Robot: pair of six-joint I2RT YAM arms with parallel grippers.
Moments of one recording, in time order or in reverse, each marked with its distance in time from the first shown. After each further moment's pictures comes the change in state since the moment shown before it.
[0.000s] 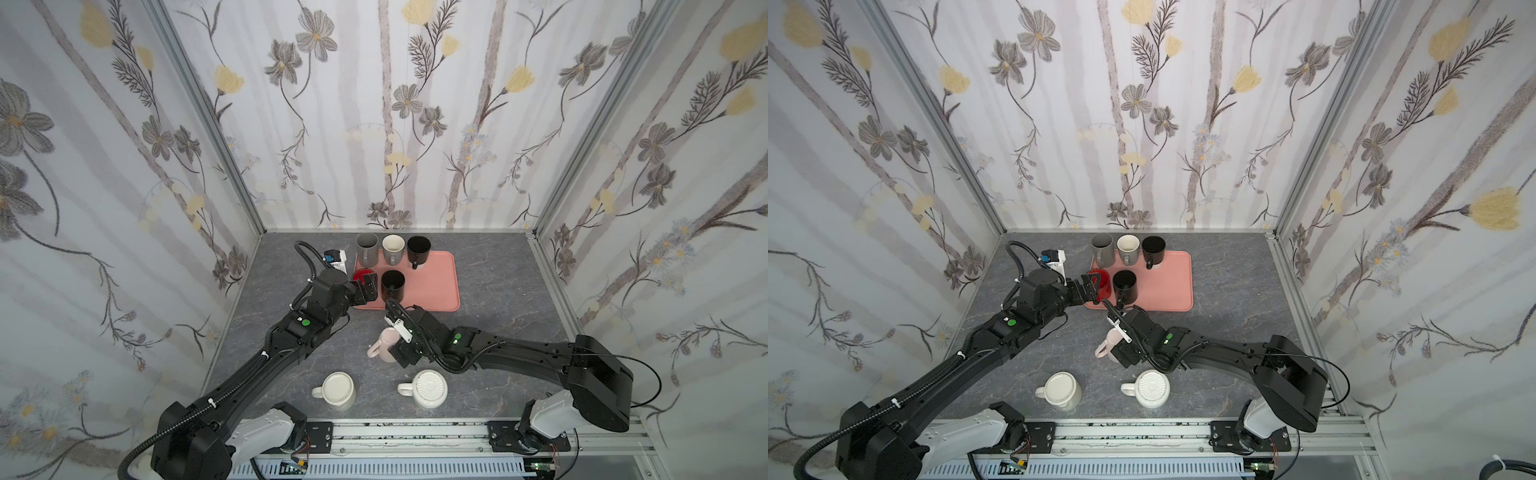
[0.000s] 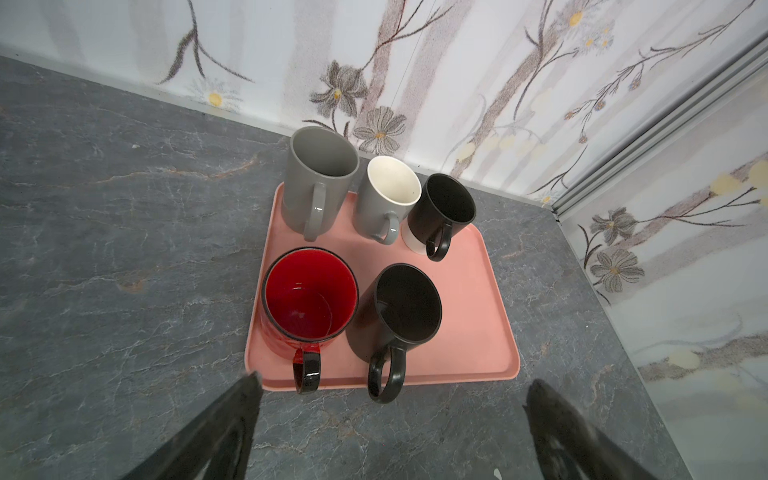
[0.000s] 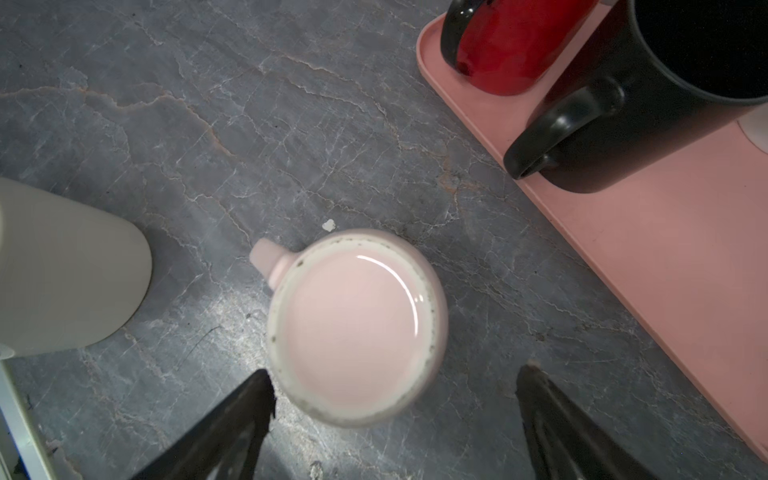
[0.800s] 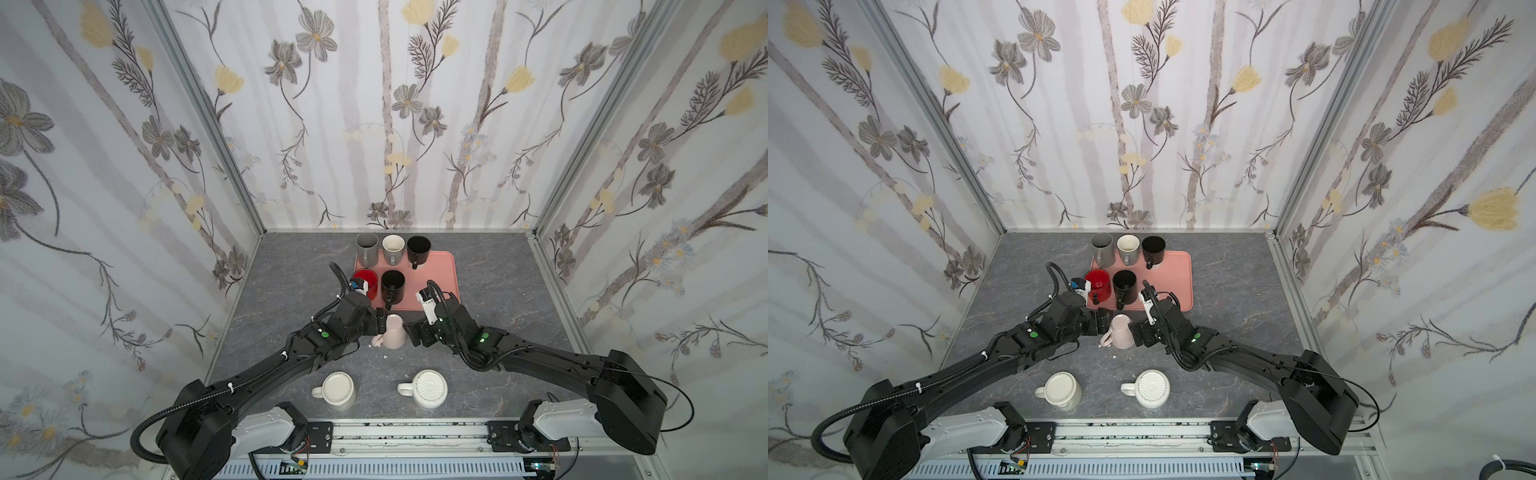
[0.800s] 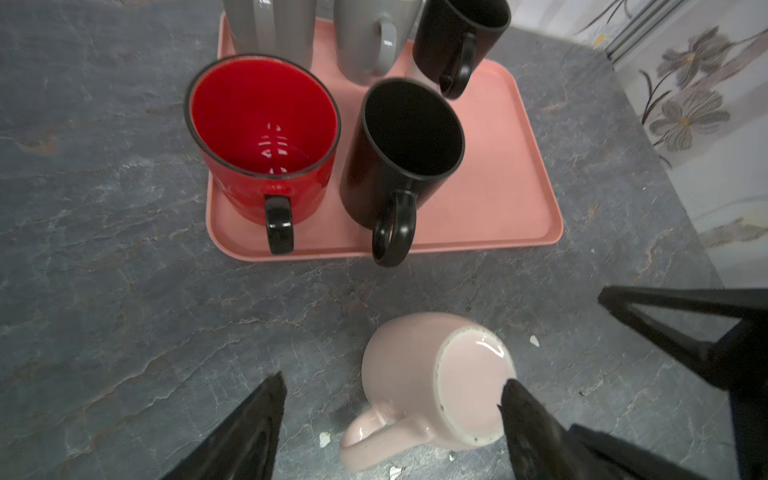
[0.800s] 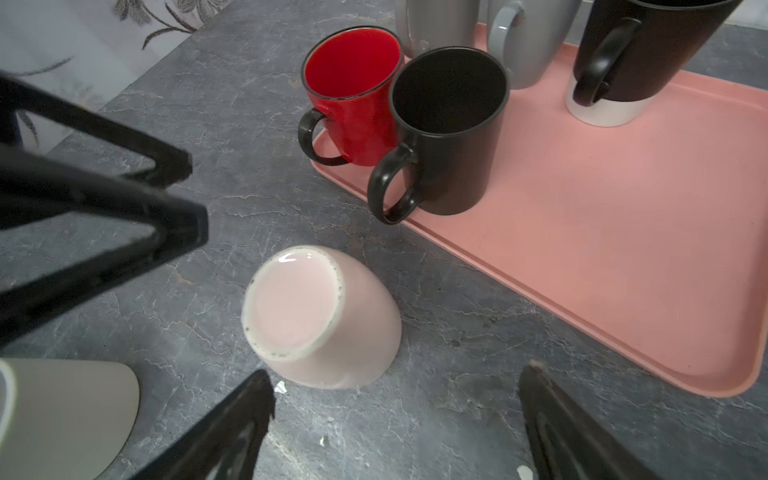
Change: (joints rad) left arm -0.198 0.073 -0.130 -0.088 -0.017 -0.021; right arm -0.166 -0.193 -0.187 0.204 -0.016 0.206
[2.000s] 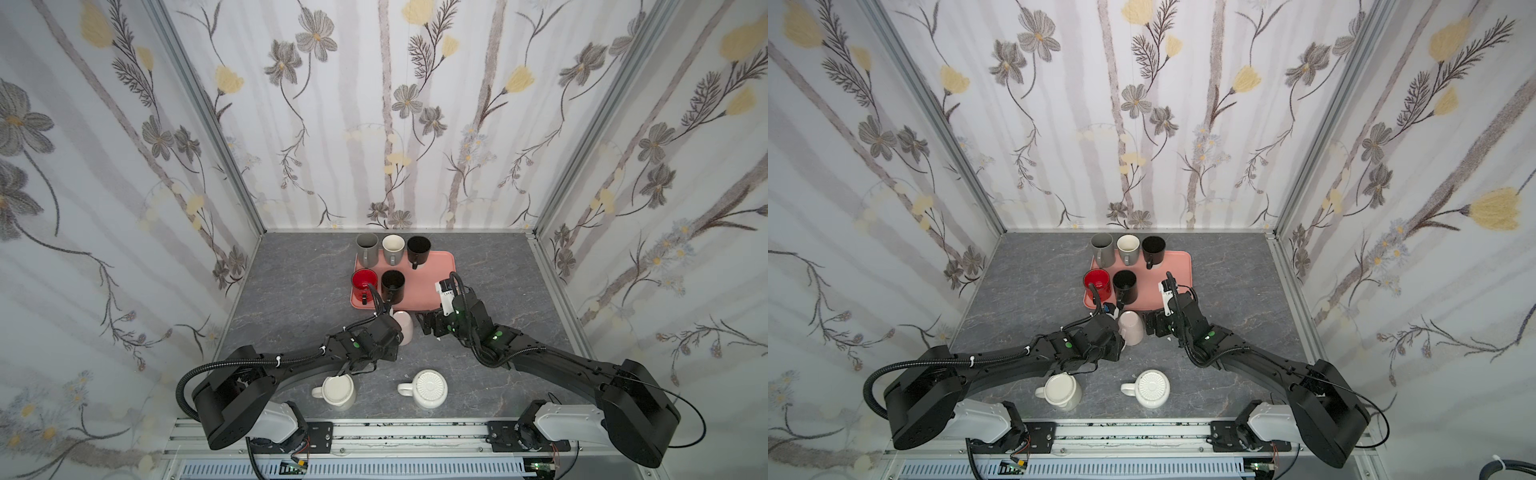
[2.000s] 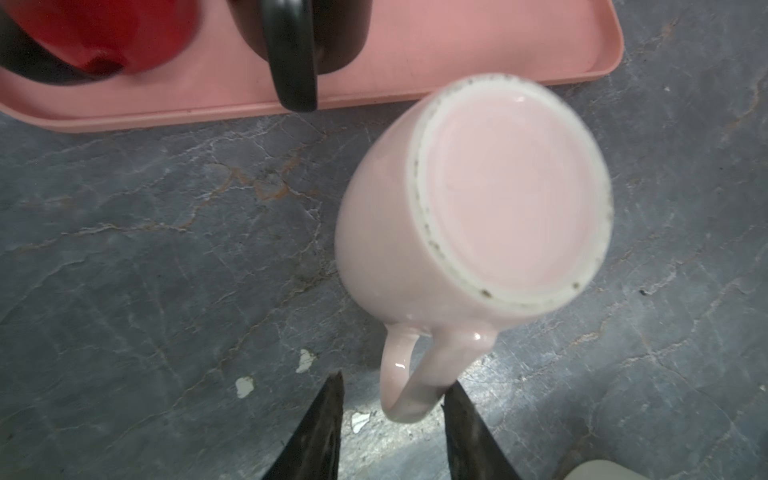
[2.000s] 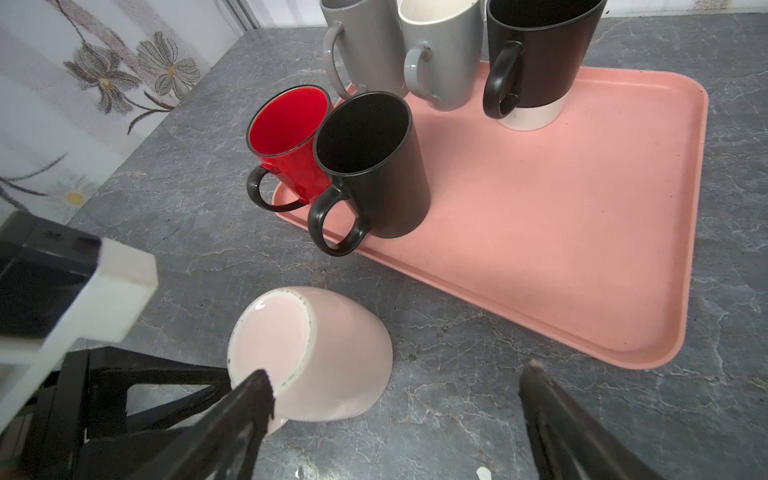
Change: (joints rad) left arm -0.193 0.227 -0.003 0.024 -0.064 -0.042; right arm -0.117 -0.051 -0.047 0.056 -0.032 0.065
